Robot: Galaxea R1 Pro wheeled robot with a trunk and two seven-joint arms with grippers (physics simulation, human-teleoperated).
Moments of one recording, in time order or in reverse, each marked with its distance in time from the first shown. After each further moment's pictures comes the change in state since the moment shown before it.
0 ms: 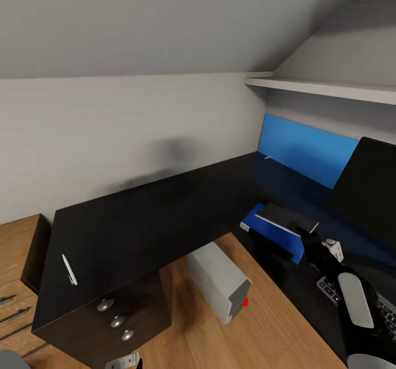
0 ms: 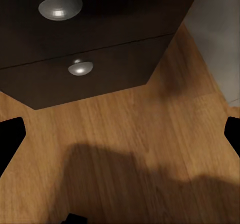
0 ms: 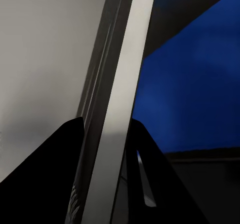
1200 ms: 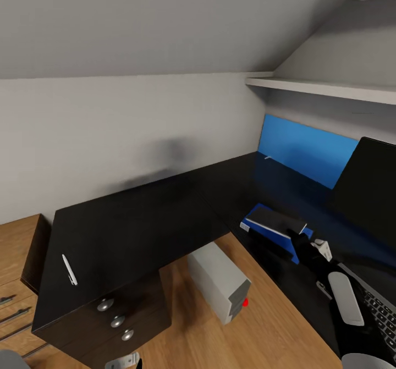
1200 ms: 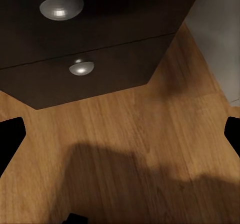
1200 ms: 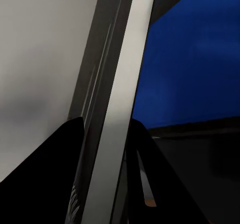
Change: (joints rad) left arm 0.000 0.000 0.000 0.002 0.001 0.003 0.002; right arm 0.001 0.004 0.068 0.029 0.003 0.002 -0.002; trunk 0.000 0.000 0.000
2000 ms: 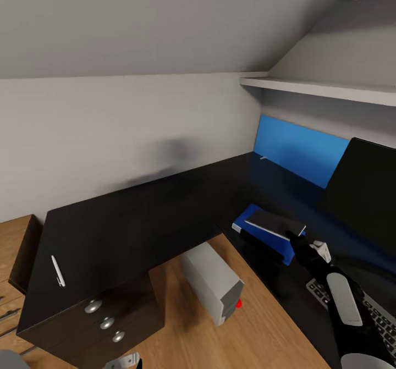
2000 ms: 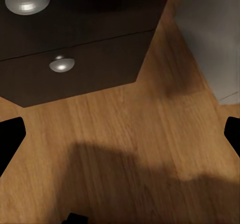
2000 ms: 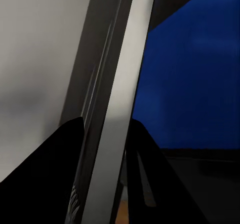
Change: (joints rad) left arm 0.000 0.000 0.000 0.000 0.000 0.003 -0.001; right arm 0.000 -0.001 0.003 0.021 0.009 -0.006 -0.001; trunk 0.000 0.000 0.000
